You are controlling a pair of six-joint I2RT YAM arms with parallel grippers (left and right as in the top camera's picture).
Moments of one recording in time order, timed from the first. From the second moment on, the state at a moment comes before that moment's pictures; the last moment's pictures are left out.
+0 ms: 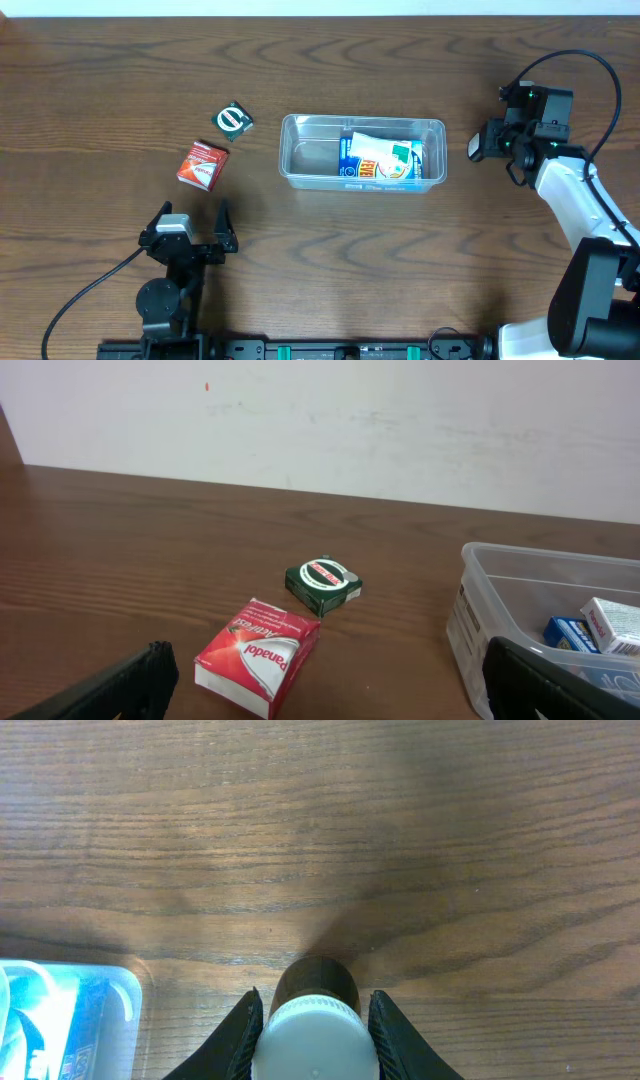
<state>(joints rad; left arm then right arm) 0.06 0.01 0.02 -0.11 0.09 -0.11 -0.12 1.65 1.01 -0.26 -0.12 -0.03</state>
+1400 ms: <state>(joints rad) 0.06 0.01 0.02 -0.11 0.09 -0.11 0.37 1.30 1.01 -0.04 -0.42 0.05</state>
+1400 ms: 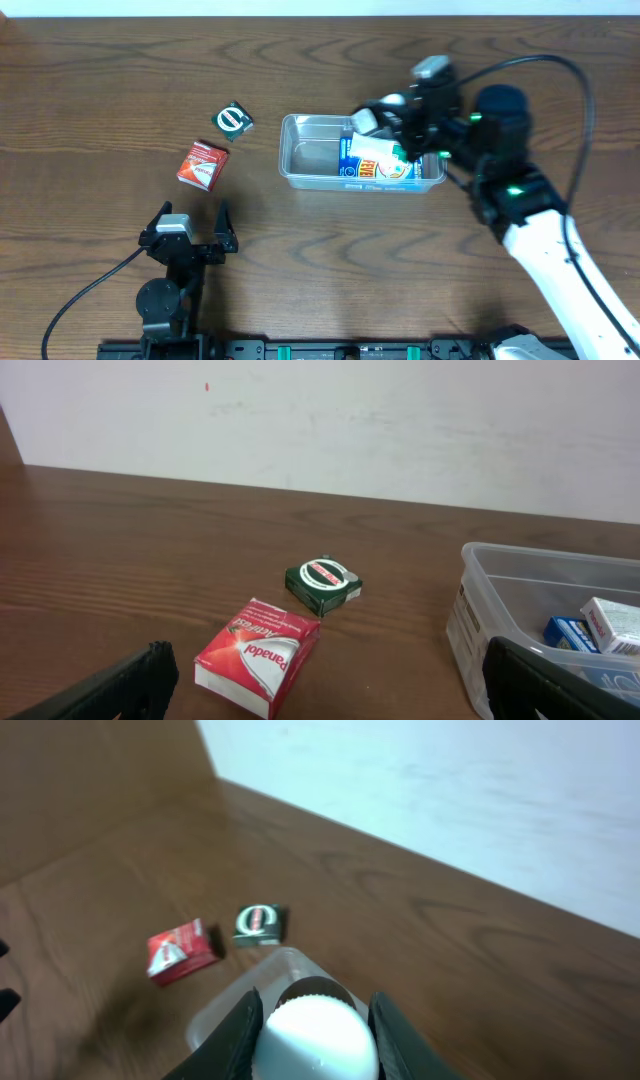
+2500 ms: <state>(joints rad) 0.06 0.01 0.02 -0.11 0.09 -0.11 0.58 1.79 1.01 0.12 -0.01 0.16</state>
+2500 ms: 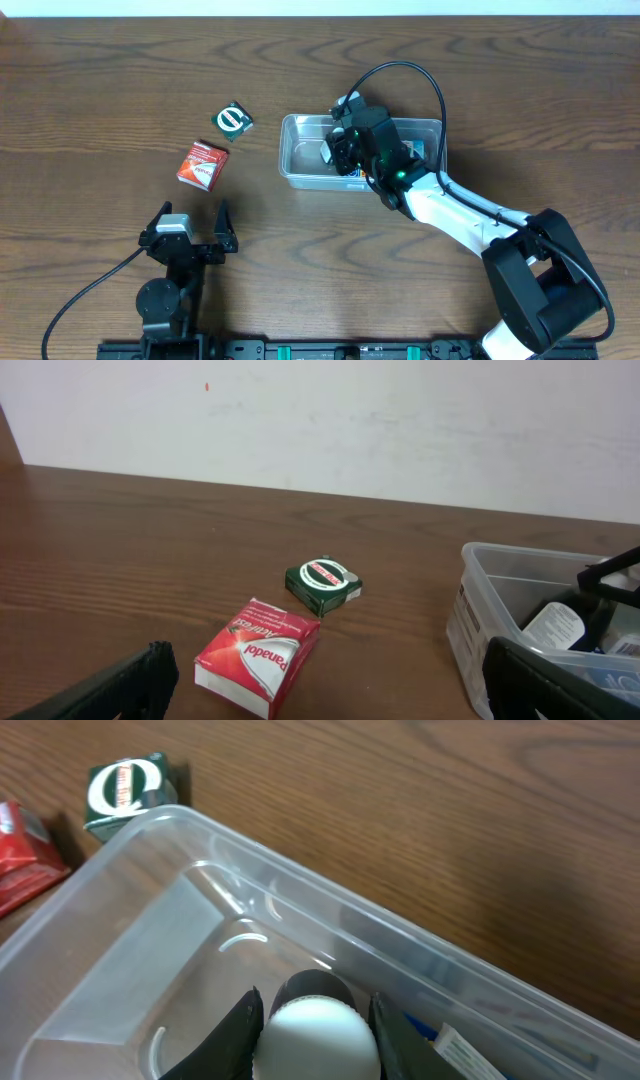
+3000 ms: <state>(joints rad) 0.06 0.01 0.02 -0.11 0.09 -0.11 0.58 1.79 1.02 0.09 0.09 0.21</state>
